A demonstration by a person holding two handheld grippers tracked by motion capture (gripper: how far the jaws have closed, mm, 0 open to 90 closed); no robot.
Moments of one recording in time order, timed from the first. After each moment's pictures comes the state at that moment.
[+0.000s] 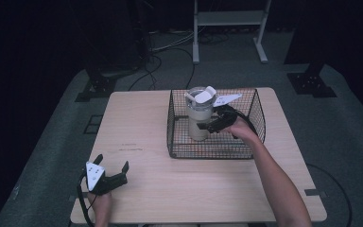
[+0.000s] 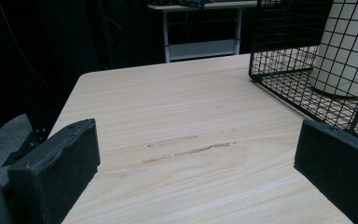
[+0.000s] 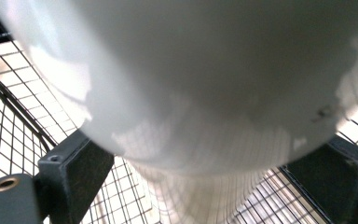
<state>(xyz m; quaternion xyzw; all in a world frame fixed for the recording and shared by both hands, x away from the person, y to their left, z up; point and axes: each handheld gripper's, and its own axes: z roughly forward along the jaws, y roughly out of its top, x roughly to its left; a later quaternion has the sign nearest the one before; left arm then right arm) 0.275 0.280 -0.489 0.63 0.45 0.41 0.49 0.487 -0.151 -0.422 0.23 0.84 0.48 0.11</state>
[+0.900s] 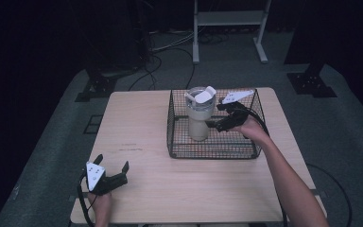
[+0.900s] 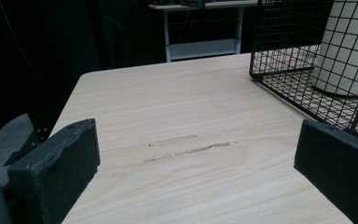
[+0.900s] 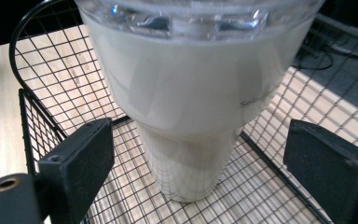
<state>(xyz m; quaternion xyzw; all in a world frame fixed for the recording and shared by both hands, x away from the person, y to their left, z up) 0.275 0.279 -0.489 0.63 0.45 0.41 0.49 0.461 -0.174 -0.386 0.26 0.84 0.46 0.14</state>
